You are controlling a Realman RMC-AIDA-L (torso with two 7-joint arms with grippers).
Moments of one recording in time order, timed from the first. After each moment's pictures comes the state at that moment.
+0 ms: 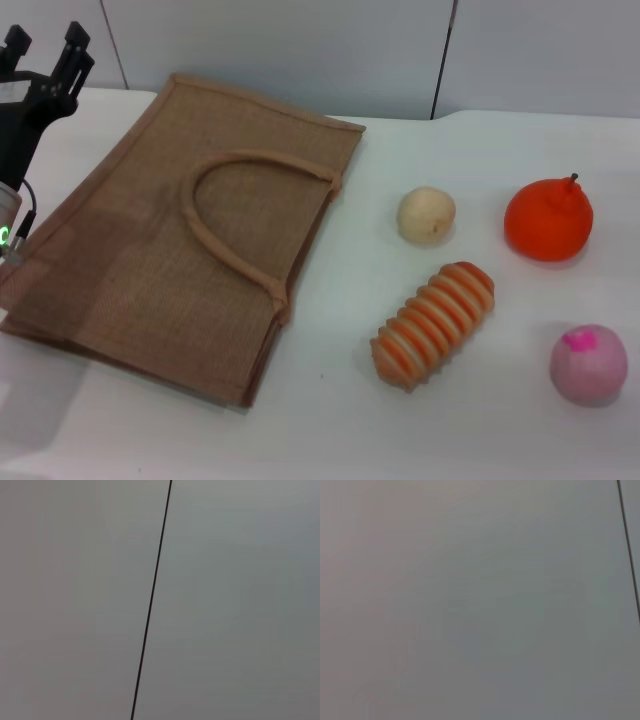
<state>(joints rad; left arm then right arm) -0.56 -2.04 0.57 0.00 -2.35 -1.39 2.68 0.55 2.04 1.35 -0.02 -2.63 -1.21 0.30</state>
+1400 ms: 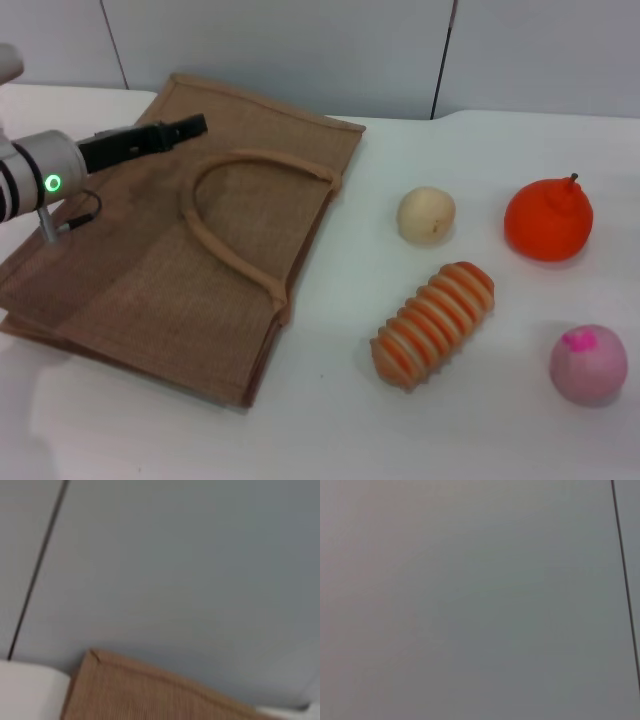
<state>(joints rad) -0.68 -2.02 0.59 0.47 -1.26 -0.87 1.40 0.55 2.04 1.35 -0.03 -2.62 -1.19 0.30</state>
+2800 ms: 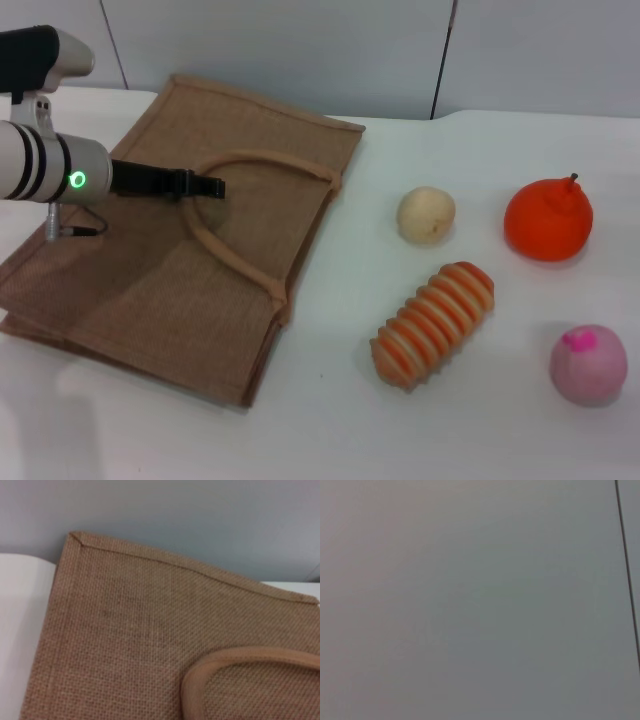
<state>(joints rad) -0.81 -2.02 0.59 0.55 -0.63 -0.96 0.92 0.56 2.04 1.35 -0.03 -2.62 -1.17 0.30</state>
